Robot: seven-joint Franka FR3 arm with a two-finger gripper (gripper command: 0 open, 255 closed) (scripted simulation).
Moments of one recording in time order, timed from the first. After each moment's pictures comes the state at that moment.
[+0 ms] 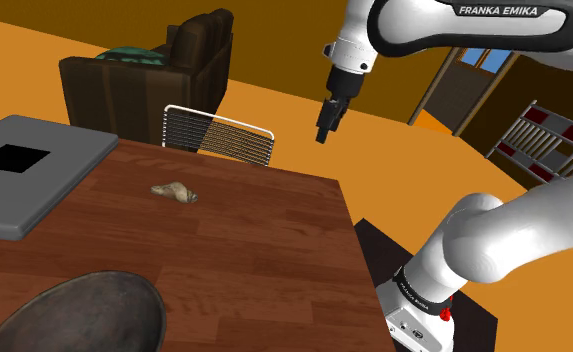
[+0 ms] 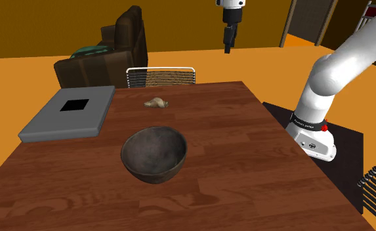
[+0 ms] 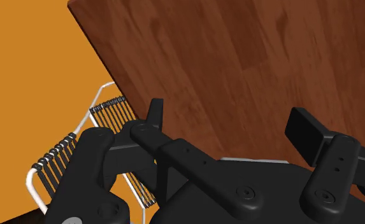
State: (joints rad) arm 0.06 -0.52 0.11 -2.33 0.03 1.77 -0.12
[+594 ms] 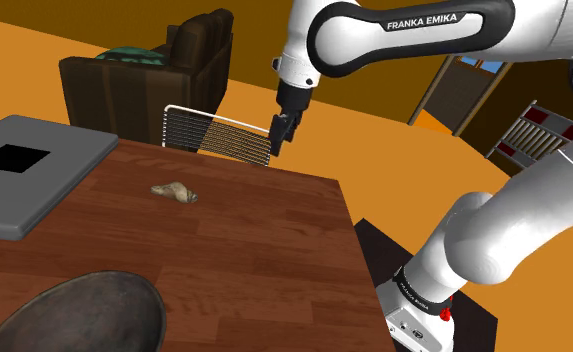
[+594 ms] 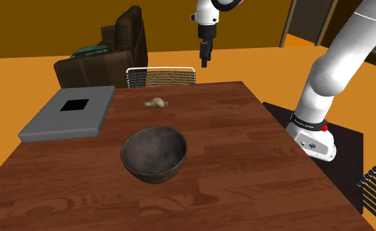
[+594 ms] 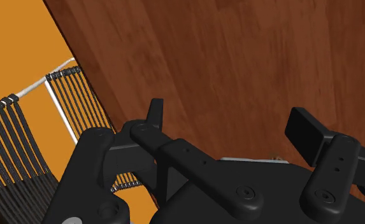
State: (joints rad) arm 0.12 -0.25 0.20 -2.22 0.05 1.94 -0.10
